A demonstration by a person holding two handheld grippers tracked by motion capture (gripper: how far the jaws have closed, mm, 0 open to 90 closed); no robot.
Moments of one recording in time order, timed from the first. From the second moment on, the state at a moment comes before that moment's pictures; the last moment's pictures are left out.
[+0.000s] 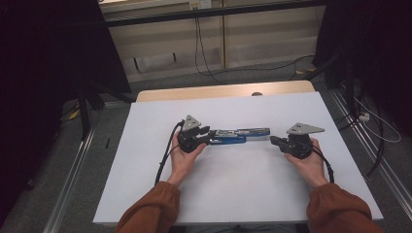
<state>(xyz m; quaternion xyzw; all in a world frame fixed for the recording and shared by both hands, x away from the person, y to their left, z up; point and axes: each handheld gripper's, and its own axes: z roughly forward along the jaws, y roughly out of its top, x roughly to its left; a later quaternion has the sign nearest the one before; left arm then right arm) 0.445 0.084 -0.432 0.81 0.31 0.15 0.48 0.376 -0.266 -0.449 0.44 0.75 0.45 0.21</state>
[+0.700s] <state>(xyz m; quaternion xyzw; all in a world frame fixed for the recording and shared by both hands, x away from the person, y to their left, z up) 0.451 0.074 -0.452 0.84 0.30 0.14 0.43 0.387 -0.256 -0.455 0.44 0.77 0.43 0.20</state>
